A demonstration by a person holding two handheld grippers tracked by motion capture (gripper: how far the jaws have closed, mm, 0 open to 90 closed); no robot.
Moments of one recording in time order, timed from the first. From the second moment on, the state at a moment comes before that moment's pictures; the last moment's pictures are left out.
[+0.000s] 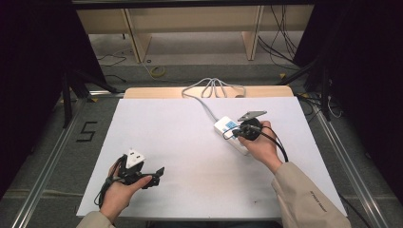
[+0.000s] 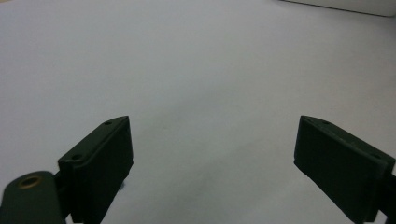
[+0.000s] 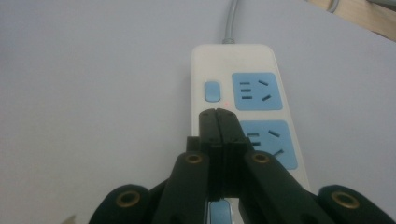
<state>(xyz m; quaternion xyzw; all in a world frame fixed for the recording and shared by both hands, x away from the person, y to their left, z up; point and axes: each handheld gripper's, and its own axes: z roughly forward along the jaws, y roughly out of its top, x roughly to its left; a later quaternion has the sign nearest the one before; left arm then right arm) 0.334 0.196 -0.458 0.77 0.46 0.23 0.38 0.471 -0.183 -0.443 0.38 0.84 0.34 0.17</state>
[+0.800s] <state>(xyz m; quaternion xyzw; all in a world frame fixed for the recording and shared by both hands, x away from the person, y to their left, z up) 0.334 0.195 -0.458 0.77 0.46 0.23 0.38 0.484 -0.176 -0.447 0.40 0.85 0.31 0.16</state>
